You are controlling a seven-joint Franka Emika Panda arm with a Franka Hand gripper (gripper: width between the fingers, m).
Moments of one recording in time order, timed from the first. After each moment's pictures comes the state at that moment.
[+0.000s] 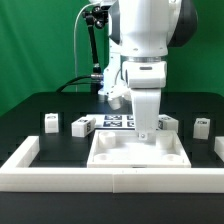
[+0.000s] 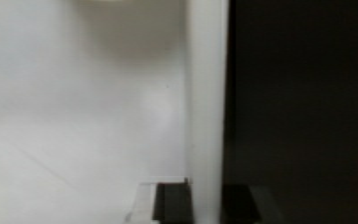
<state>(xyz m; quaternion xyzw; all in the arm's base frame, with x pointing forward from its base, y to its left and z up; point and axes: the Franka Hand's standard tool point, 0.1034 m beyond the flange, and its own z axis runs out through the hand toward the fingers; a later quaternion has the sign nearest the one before) 0.477 0.009 0.017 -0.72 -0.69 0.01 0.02</state>
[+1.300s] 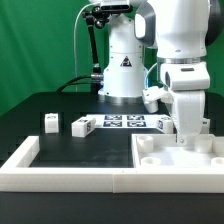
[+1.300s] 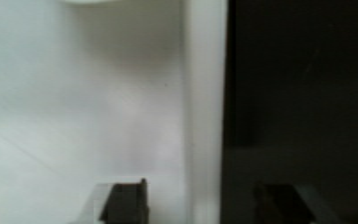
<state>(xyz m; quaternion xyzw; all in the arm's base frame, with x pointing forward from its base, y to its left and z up) 0.490 0.080 0.016 -0.71 -0.70 0.00 0.03</state>
